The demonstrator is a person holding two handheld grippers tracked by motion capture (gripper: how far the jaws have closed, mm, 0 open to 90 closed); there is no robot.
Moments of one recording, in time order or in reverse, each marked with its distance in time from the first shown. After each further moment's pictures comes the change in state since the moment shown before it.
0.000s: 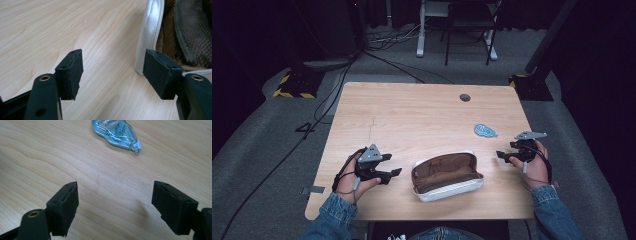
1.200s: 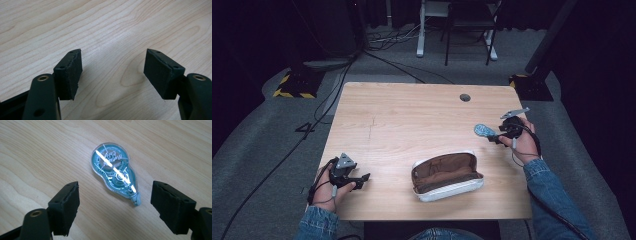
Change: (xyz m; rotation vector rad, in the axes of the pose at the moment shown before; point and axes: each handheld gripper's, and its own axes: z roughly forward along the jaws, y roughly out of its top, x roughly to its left) left arm 0.038 -0.068 -0.029 0.174 0.262 -0.162; right arm -0.010 0.074 0.036 0.125 0.051 -0.099
